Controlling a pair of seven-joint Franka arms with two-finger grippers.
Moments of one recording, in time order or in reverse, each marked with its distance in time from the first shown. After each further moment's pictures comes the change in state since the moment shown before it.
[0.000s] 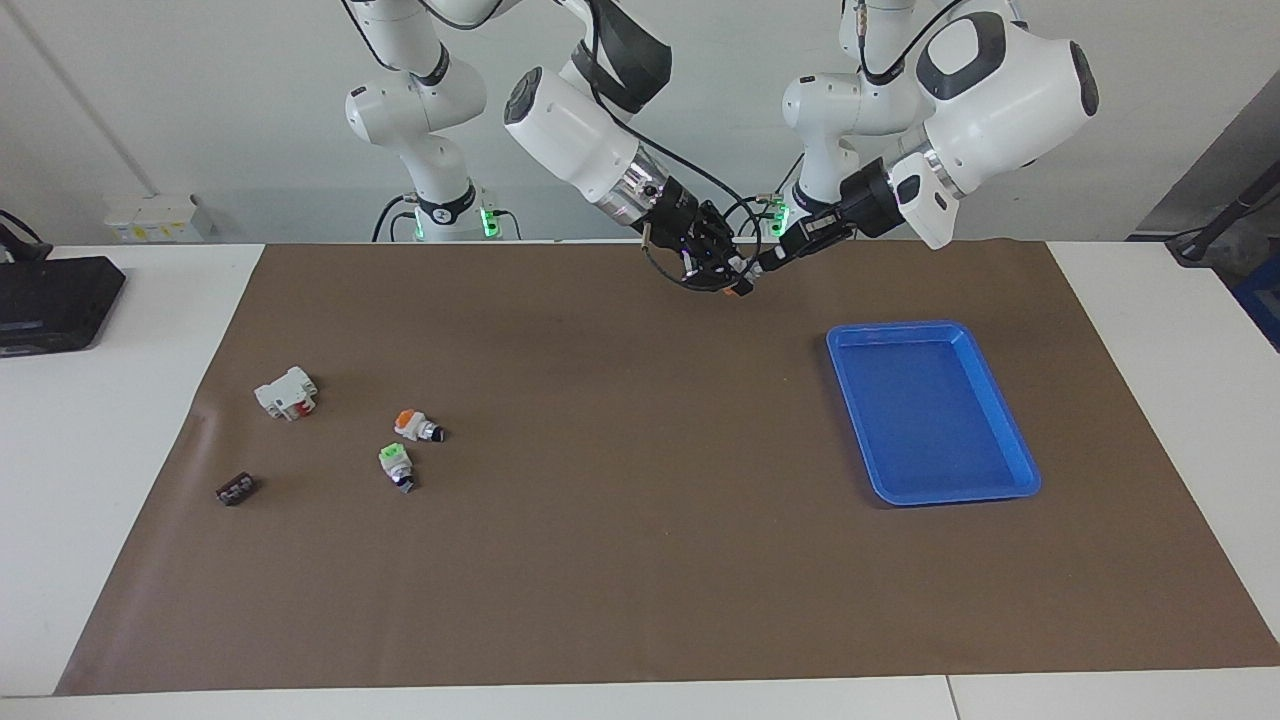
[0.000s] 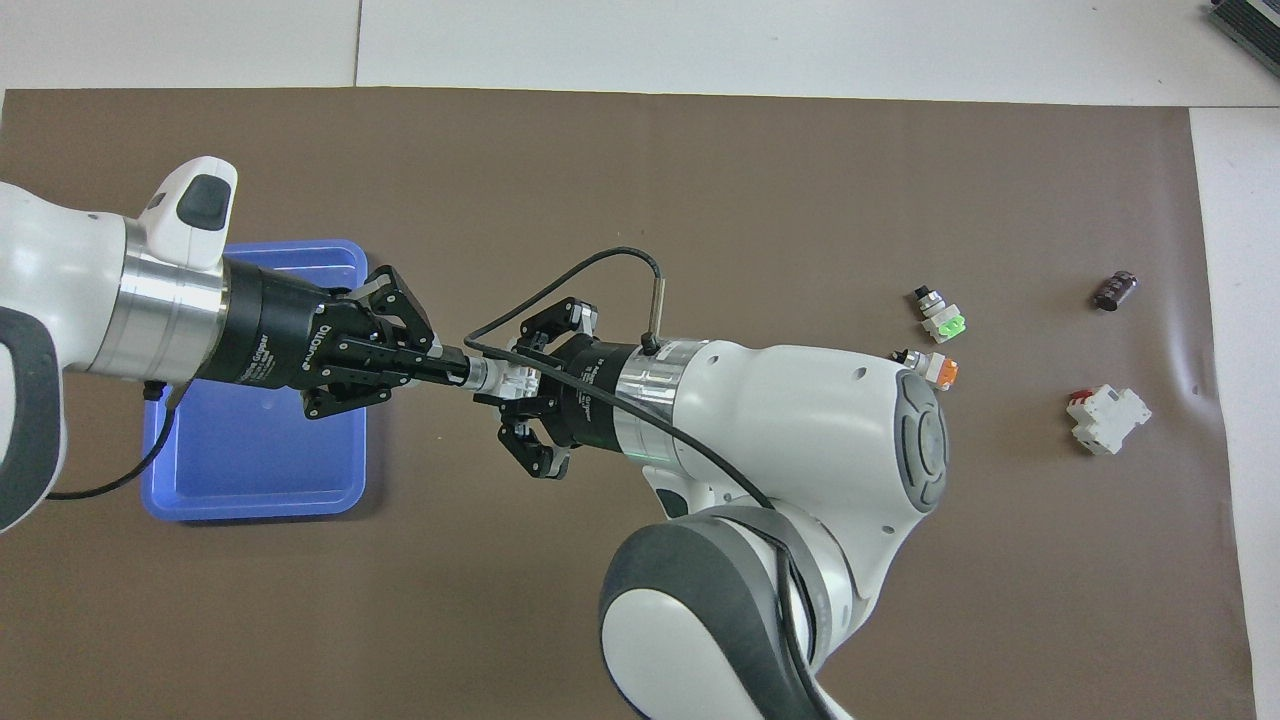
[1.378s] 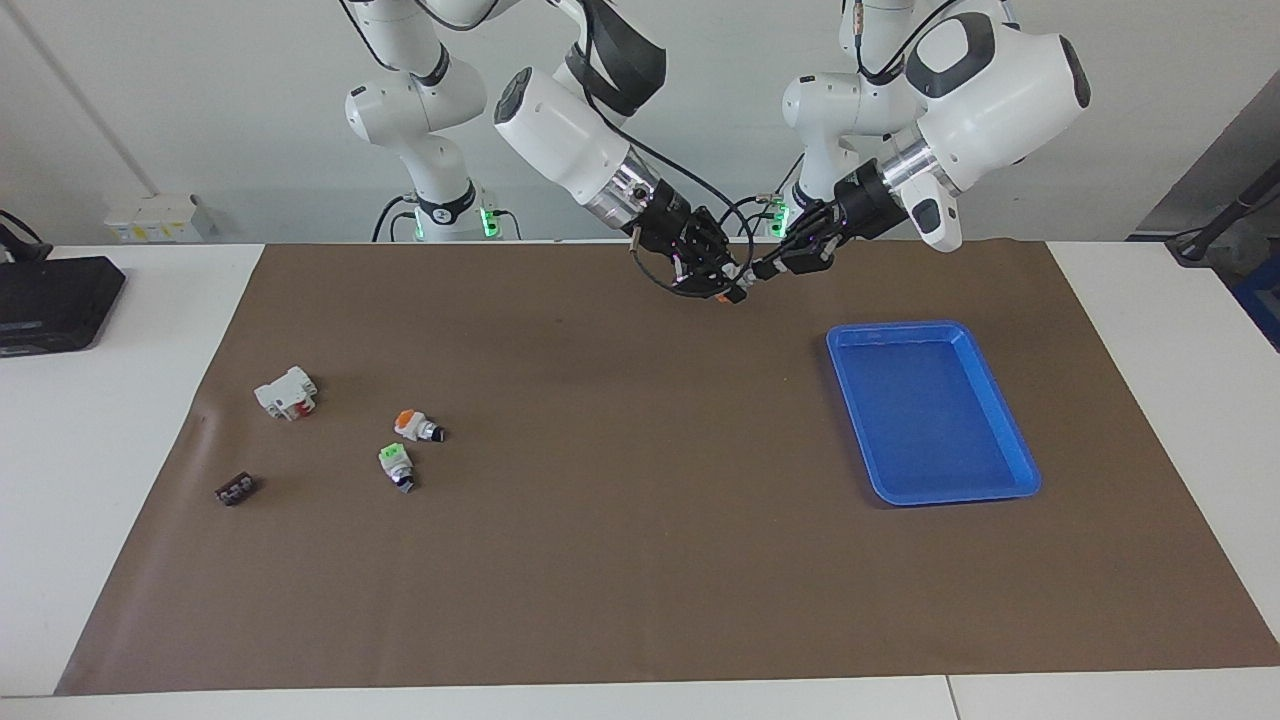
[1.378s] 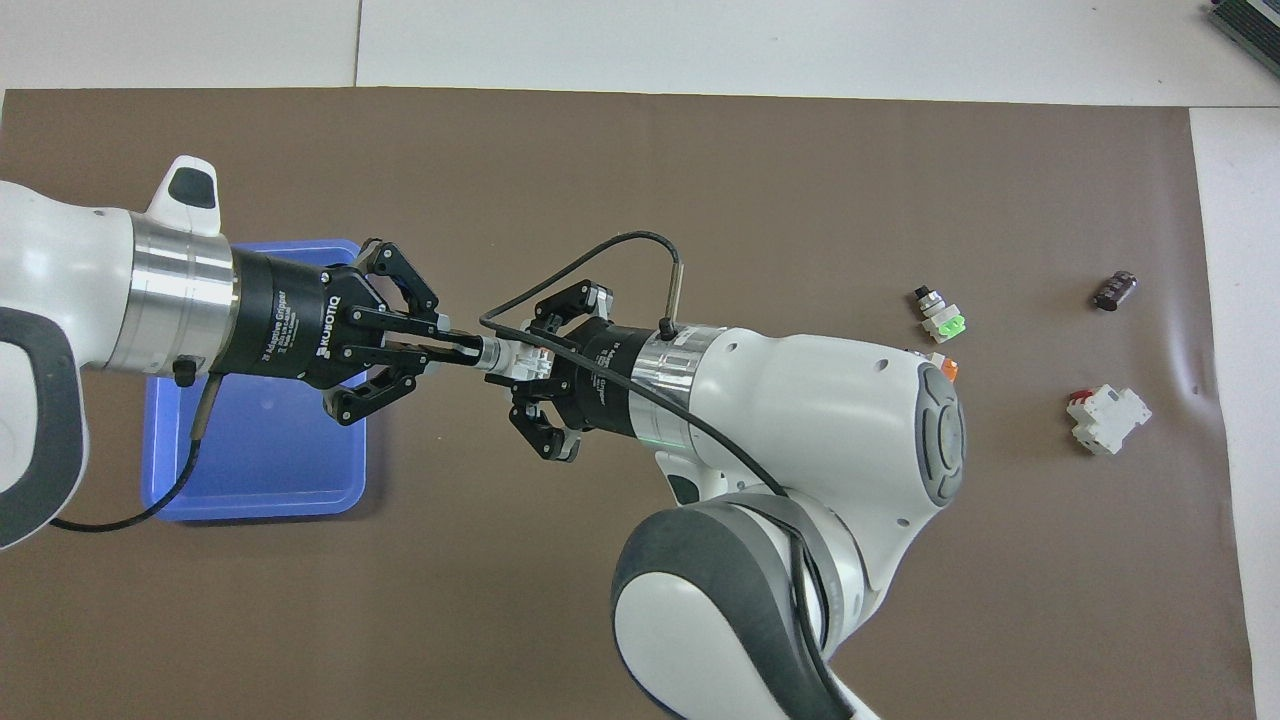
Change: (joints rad) left arm -0.013 -0.001 -0.008 -0.005 -0.007 0.074 -0.504; right arm -0.009 0.002 -0.008 0.004 0.000 0.022 0.000
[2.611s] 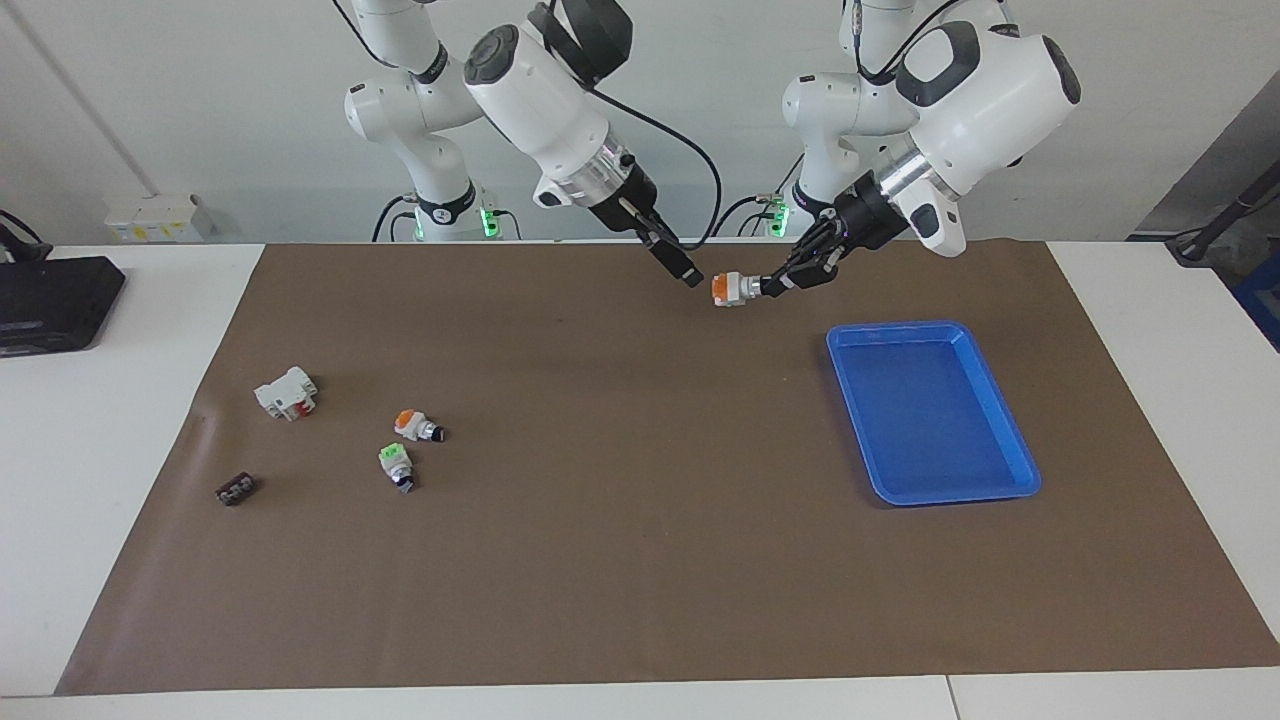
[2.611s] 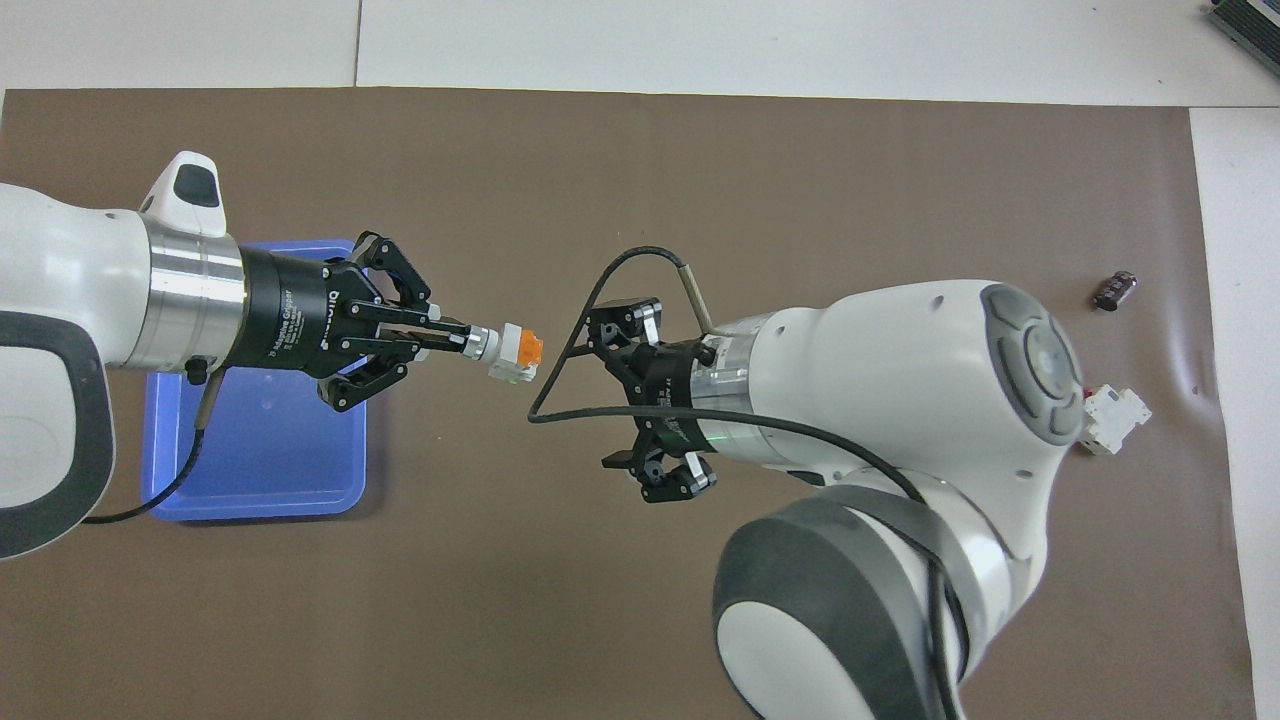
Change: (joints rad) left arm -0.008 0.000 0.002 -0.028 0.102 0.083 0.062; right arm -0.142 -0.105 0.001 0.039 -0.277 -0.453 -0.367
